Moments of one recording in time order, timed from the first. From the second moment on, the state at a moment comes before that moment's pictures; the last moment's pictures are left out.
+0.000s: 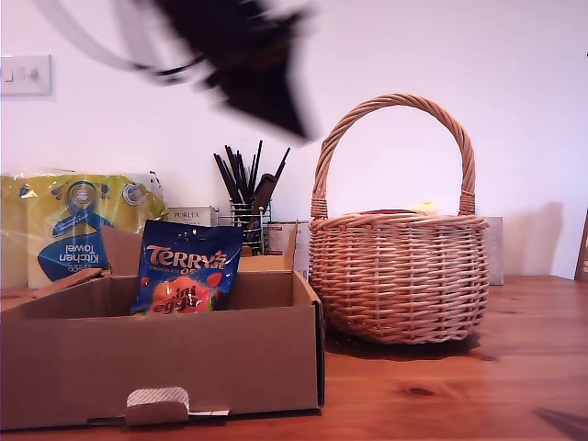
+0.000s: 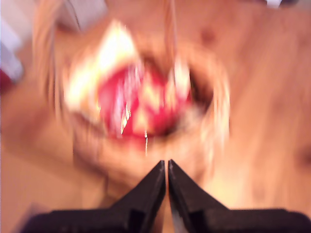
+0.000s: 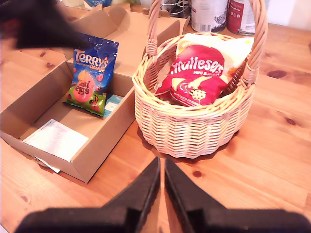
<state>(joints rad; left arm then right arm) -0.59 1.48 1.17 -0.44 0.30 0.36 0.25 0.51 0.63 -0.62 -0.30 -0.10</state>
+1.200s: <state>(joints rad) -0.27 1.75 1.48 -0.64 0.43 0.73 0.25 0.51 0.63 -0.62 -0.31 -0.10</state>
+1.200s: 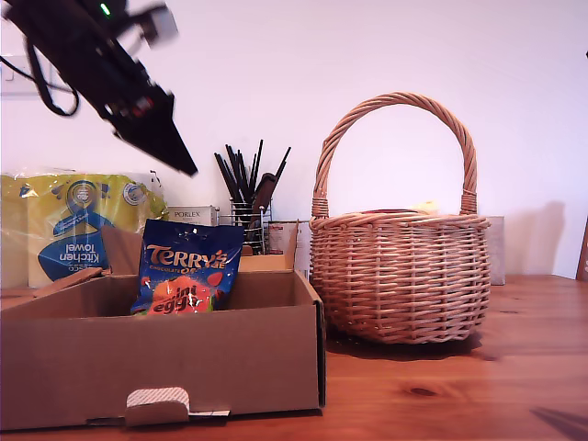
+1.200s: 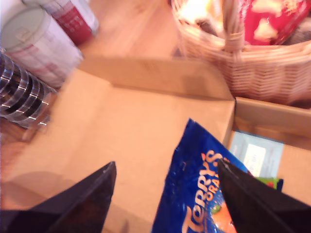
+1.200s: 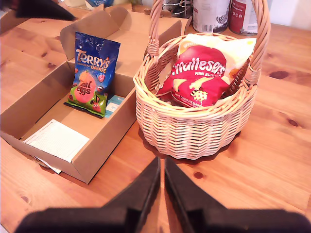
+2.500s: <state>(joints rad) -0.48 1.93 1.57 -1.07 0.33 0.74 0.25 0.51 0.63 -0.62 -0.31 -0.10</state>
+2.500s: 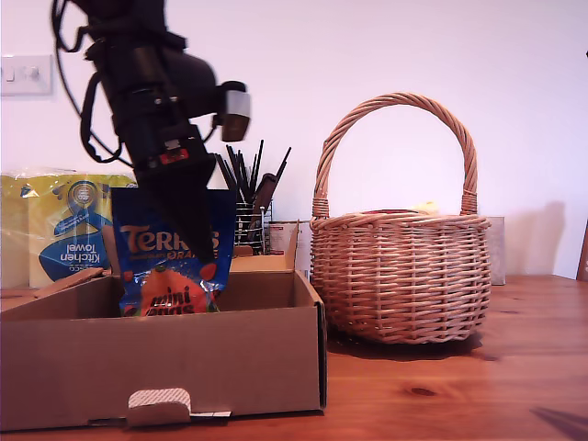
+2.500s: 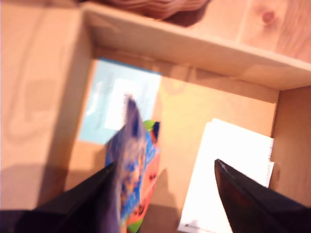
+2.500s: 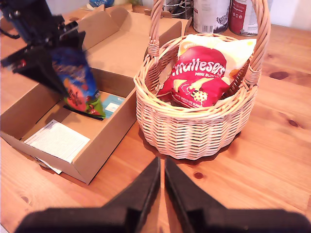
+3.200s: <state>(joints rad) -0.49 1.95 1.52 -0.99 0.16 0.71 0.25 0.51 0.63 -0.62 -0.33 -0.10</state>
